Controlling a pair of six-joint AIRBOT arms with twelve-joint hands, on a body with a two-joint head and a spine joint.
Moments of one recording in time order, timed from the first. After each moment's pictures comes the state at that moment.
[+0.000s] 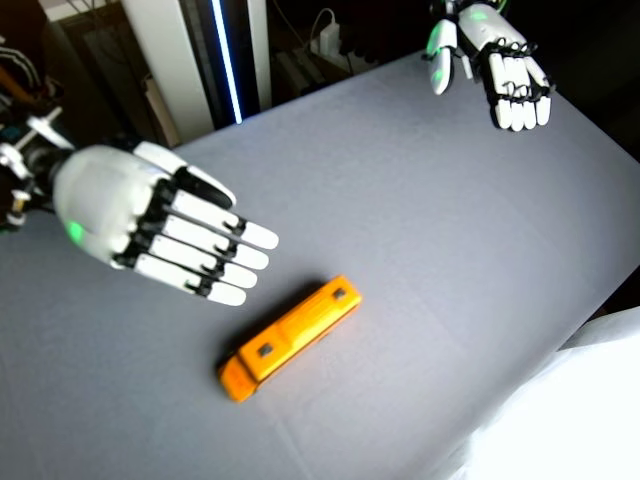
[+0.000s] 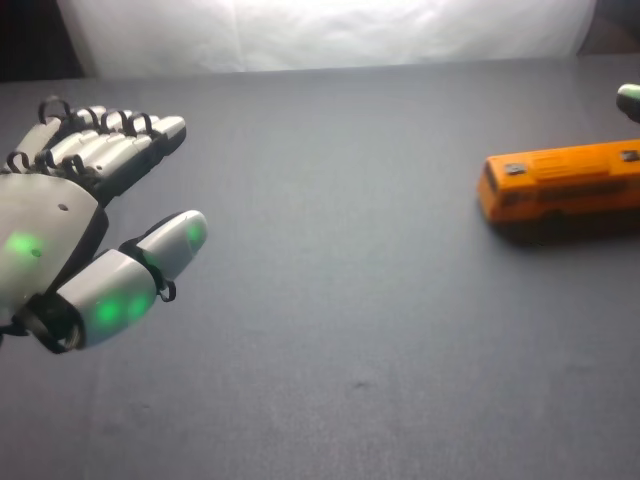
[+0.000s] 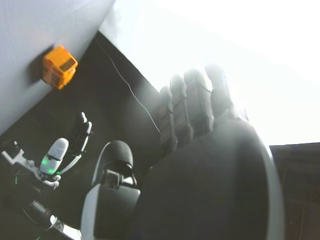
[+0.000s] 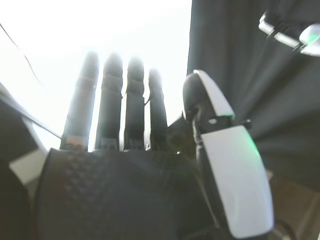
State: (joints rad) left arm 1.15 -0.81 0.83 -0.42 -1.45 1.09; right arm -1.33 -0.94 1.08 0.32 1.50 -0.50
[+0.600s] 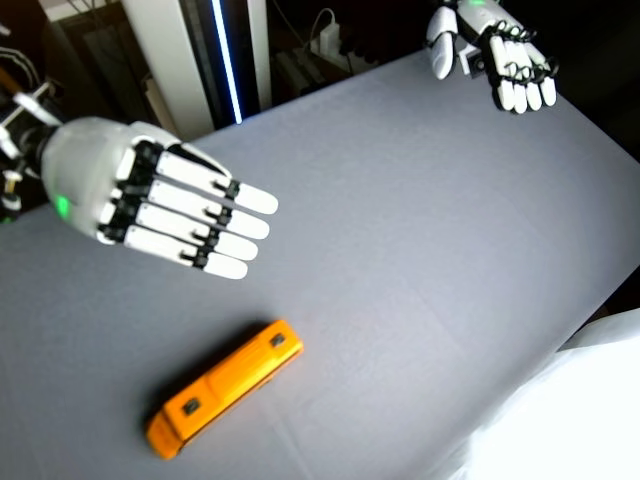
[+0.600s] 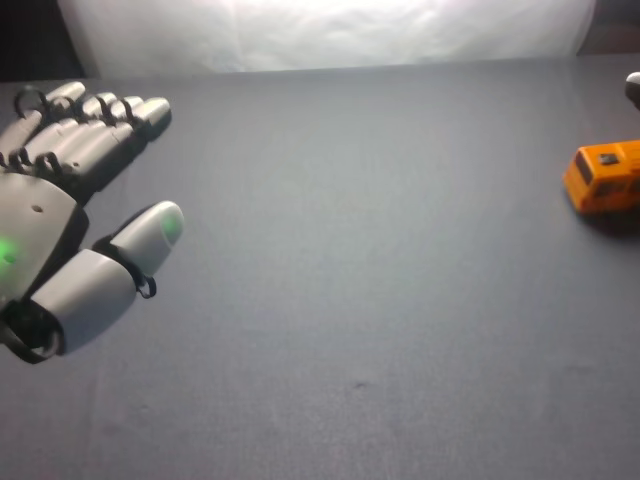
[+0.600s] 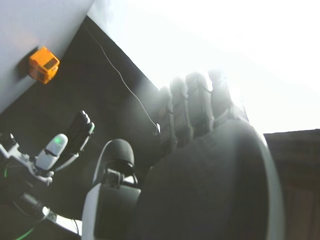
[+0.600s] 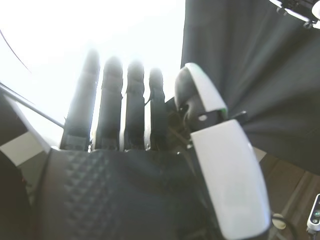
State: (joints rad) left arm 1.18 -0.79 0.82 -0.40 -1.54 1.05; right arm -1.33 -0.93 1.05 0.32 1.59 -0.50
